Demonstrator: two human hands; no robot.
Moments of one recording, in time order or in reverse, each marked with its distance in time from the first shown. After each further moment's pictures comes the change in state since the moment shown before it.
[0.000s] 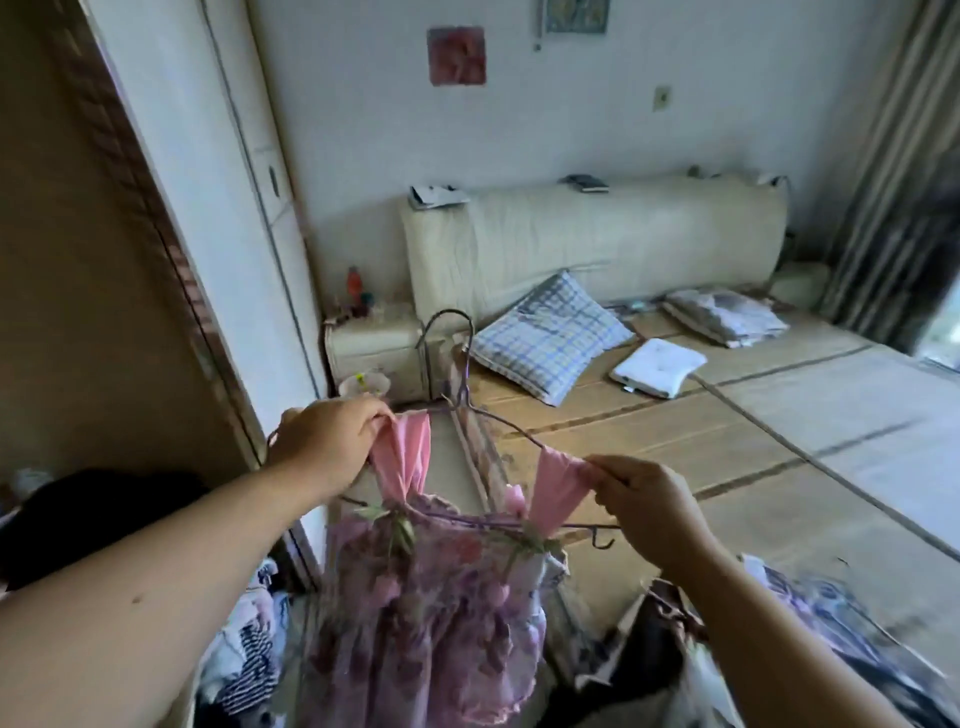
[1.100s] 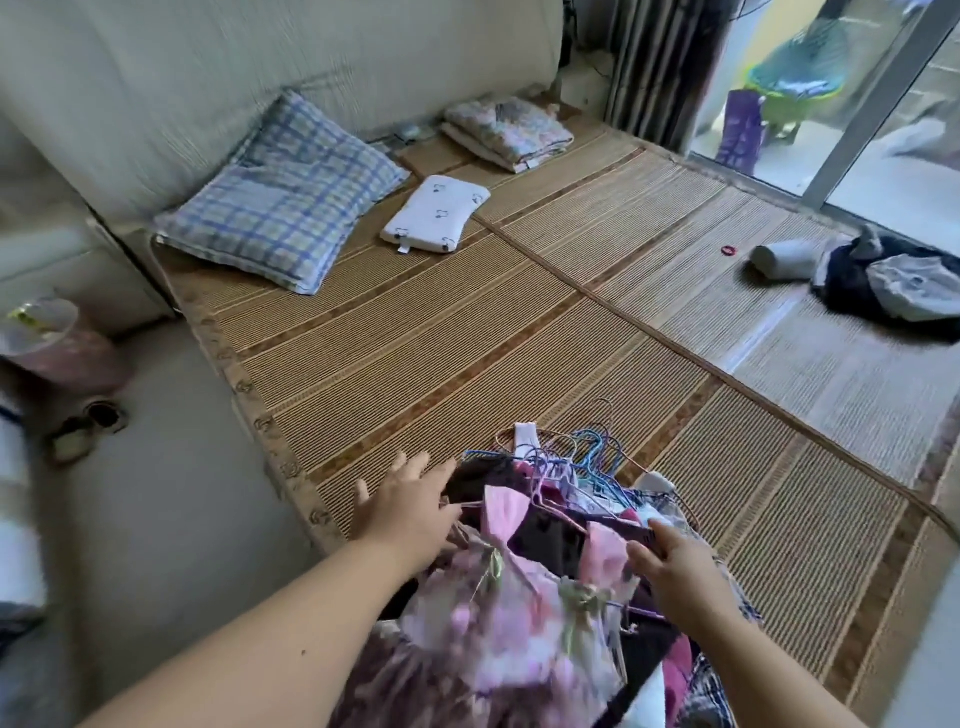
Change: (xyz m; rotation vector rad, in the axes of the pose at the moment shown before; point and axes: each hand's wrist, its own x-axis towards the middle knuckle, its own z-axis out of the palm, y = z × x) left_hand 0.005 0.353 0.404 0.006 -0.849 0.133; right_hand -0.109 0.398 -0.191 -0.190 0.044 0.973
